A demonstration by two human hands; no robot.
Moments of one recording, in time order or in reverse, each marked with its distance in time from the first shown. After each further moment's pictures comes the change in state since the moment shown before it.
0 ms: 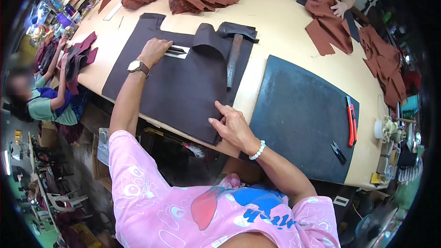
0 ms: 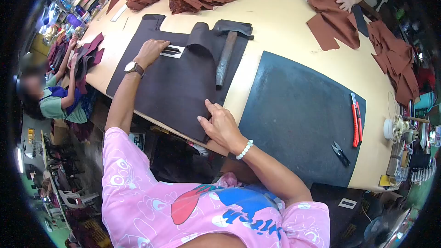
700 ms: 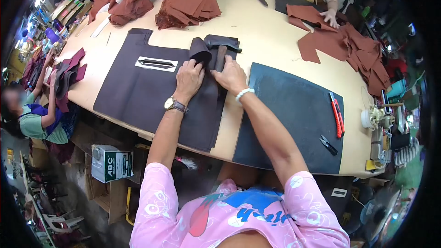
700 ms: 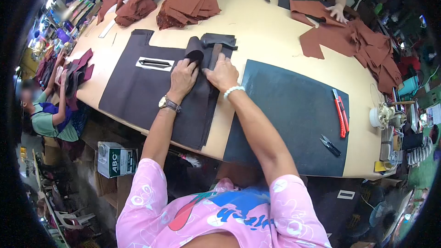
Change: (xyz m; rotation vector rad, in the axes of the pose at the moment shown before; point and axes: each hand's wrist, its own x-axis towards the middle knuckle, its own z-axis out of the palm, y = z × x) left_hand 0.017 0.157 -0.013 -0.566 0.649 -0.185; right_hand 0.125 0.021 -0.053 -0.558 0.420 0.149
